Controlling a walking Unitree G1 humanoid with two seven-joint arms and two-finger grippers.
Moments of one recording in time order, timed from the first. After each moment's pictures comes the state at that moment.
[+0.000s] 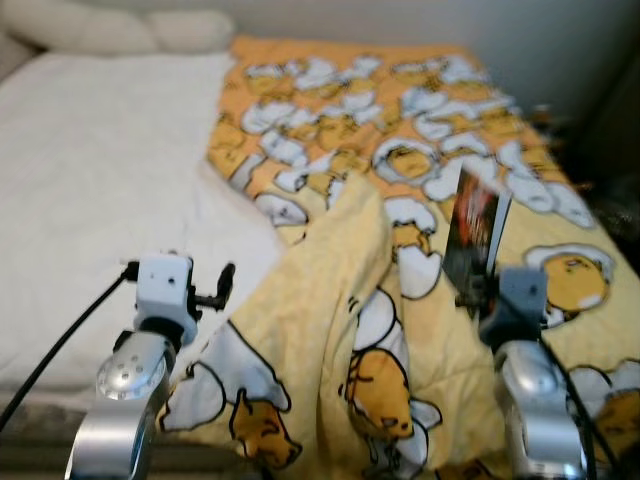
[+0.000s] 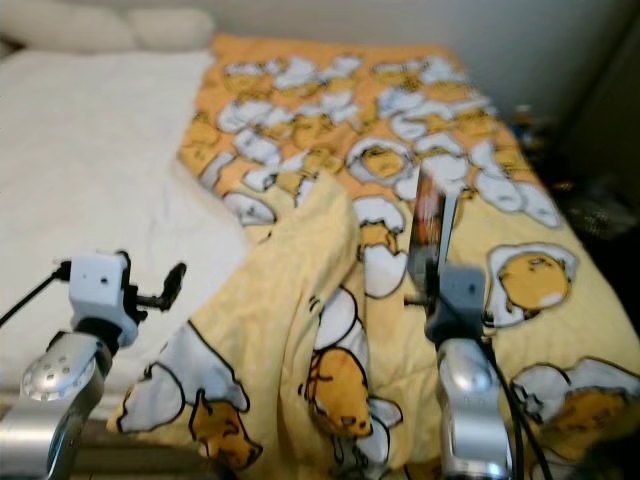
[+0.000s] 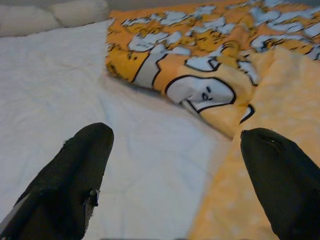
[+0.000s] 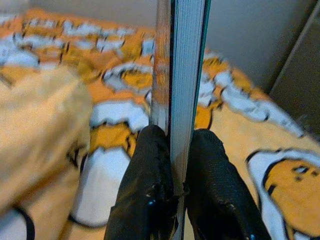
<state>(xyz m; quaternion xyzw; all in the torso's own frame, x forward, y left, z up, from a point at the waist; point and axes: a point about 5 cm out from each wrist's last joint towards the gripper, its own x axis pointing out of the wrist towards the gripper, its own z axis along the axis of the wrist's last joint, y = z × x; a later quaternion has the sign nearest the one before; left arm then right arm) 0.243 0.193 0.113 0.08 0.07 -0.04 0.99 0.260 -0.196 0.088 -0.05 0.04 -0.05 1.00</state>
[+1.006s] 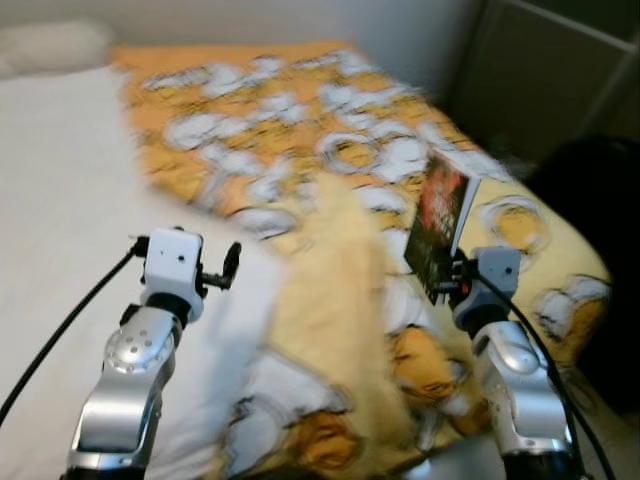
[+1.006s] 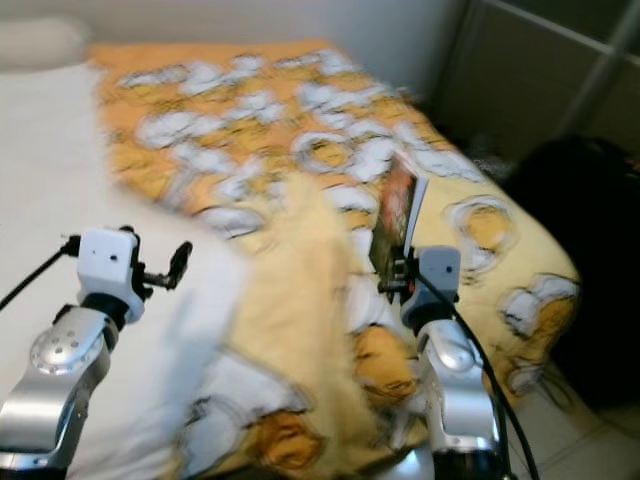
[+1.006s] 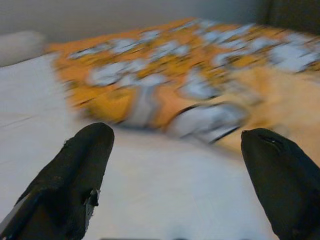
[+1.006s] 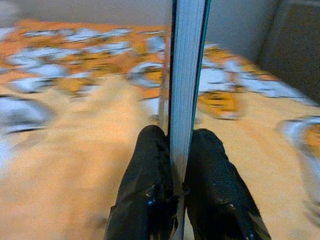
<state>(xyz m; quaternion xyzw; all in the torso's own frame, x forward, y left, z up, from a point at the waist) 0.261 0.193 0.130 0.12 0.05 -0.05 0.99 0.275 -0.162 0.085 0.03 0.05 0.07 1.00</state>
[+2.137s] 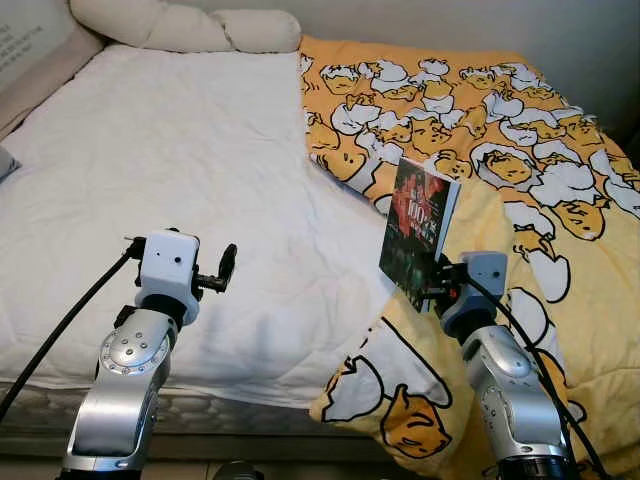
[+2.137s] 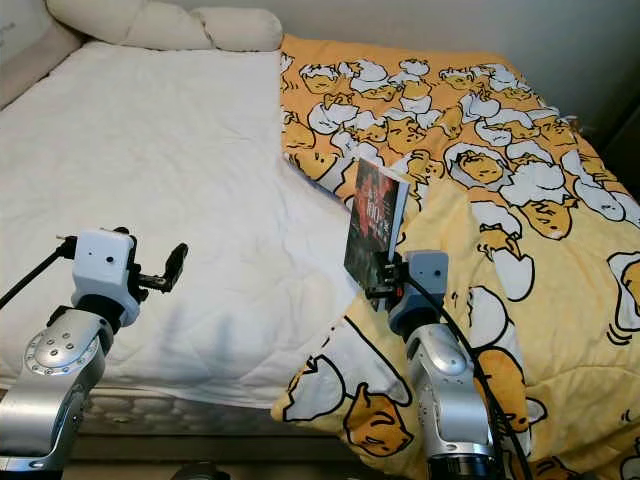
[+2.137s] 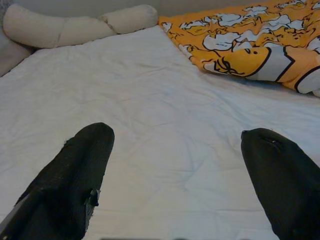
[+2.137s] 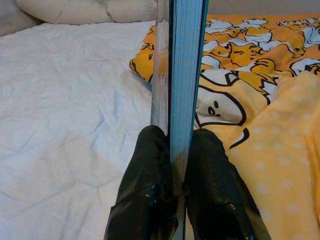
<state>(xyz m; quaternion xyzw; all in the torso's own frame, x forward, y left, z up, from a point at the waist) 0.260 0.192 0.130 0.11 0.05 -0.05 0.99 0.271 -0.160 0.084 0.05 0.07 0.08 0.99</state>
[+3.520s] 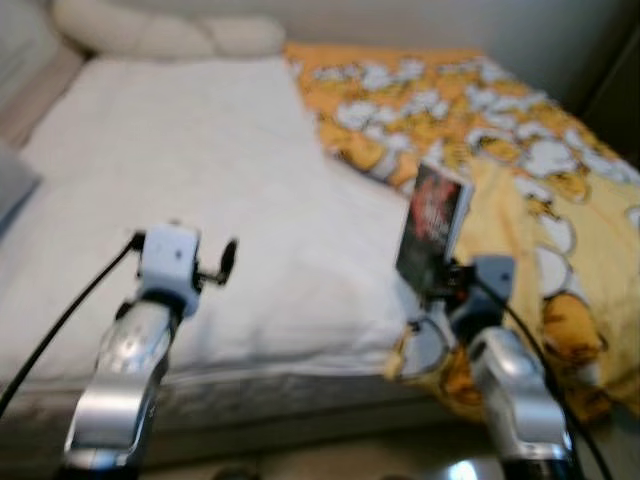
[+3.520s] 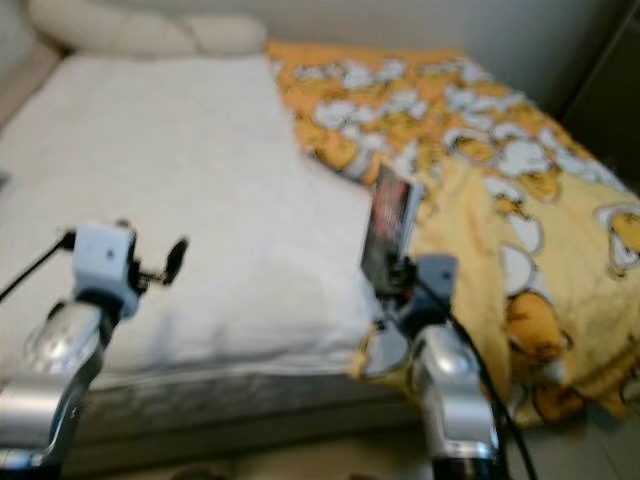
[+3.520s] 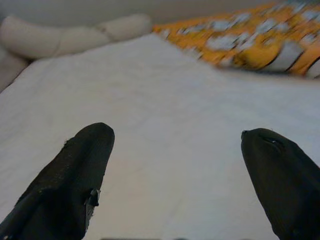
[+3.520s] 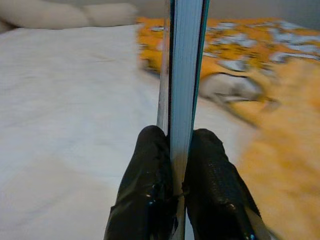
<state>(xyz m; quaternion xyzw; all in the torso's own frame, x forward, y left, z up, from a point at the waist) 0.262 0.197 0.132 0.12 0.05 -0.04 0.99 0.272 -0.158 0.084 0.05 0.06 0.07 0.99</state>
